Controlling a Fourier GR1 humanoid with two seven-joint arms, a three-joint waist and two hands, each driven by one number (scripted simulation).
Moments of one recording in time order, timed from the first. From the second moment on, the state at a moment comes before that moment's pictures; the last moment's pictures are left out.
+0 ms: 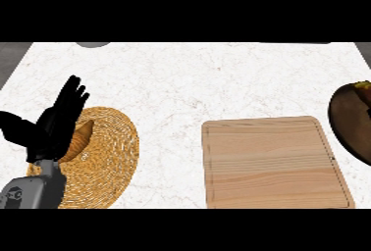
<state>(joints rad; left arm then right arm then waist) -0.18 0.17 0.09 -1.59 0.12 0.04 0.23 -0.52 -0.64 -0.46 -0.68 0.85 -0.12 -0.41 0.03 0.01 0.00</state>
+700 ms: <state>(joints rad) -0.19 0.17 0.09 -1.60 0.11 0.05 0.25 -0.63 -0.74 -0.62 -0.32 0.69 -0.01 -0.60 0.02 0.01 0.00</state>
